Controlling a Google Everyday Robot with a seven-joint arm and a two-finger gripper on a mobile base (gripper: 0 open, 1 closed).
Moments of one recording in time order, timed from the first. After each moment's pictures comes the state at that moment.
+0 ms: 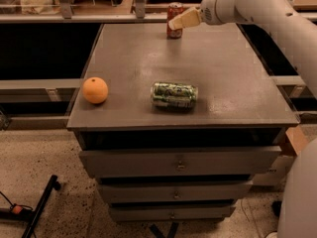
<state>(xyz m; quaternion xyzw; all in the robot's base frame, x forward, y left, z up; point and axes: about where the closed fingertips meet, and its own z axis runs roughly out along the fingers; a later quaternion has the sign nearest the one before) 0.832 -0.129 0.959 -0.31 0.77 0.07 0.56</state>
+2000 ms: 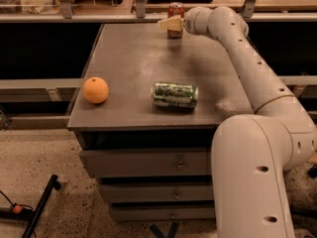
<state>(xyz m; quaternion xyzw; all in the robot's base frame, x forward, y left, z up) 0.961 -0.105 0.889 -0.22 0.74 0.13 0.62</state>
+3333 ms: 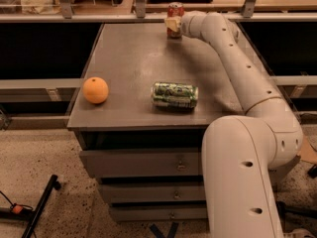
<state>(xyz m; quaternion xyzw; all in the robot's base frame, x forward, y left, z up) 0.982 -0.095 0.874 -0.22 0.74 0.13 0.63</state>
